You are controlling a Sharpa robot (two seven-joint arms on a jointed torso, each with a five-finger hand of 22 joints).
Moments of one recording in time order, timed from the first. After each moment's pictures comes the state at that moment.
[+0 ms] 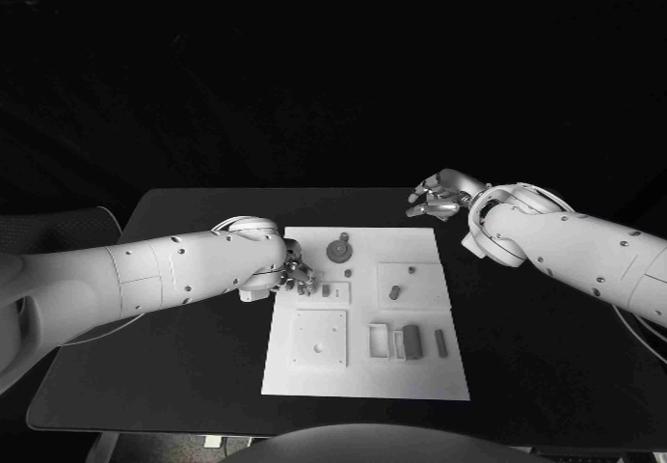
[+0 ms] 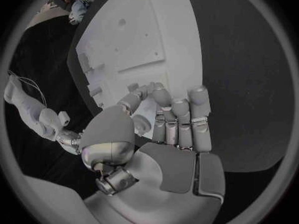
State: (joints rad) left arm 1.23 -0.58 -0.24 1.24 -1.06 0.10 -0.62; left_hand 0.83 -0.11 0.54 -0.17 0.29 1.16 0.02 0.26 1.00 1.25 -0.09 1.02 0.61 1.11 -0.18 1.40 0.64 0.02 1.24 -0.26 0.79 1.31; right arm 1.20 -0.60 -0.02 1.10 -1.16 -0.25 -0.09; right_hand 1.04 -0.08 0.51 -0.26 0.18 0.81 0.17 0.25 0.45 1.02 0.06 1.17 0.96 1.00 -0.03 1.50 0.88 0.25 0.98 0.03 1.03 1.29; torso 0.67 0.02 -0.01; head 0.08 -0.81
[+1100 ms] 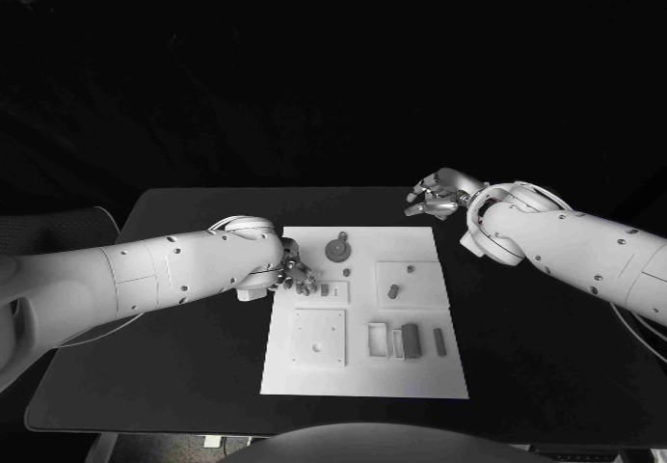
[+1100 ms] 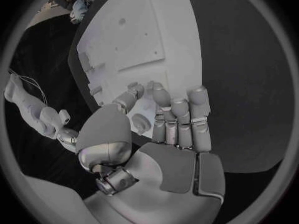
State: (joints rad) left arm 1.23 -0.58 -0.24 1.24 -1.05 0.09 -0.60; left_hand 0.80 -0.21 0.54 -0.08 0.26 1.16 0.02 0.25 1.01 1.24 -0.09 1.03 0.60 1.11 -0.19 1.40 0.64 0.02 1.24 -0.26 0.79 1.31; right arm 1.20 -0.60 -0.02 1.10 -1.16 -0.25 -0.09; right_hand 1.04 -0.08 0.51 -0.26 0.18 0.81 0.17 0.25 0.45 1.02 0.06 1.17 0.96 1.01 -0.03 1.50 0.88 0.25 0.98 0.03 1.03 1.29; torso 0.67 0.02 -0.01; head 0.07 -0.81
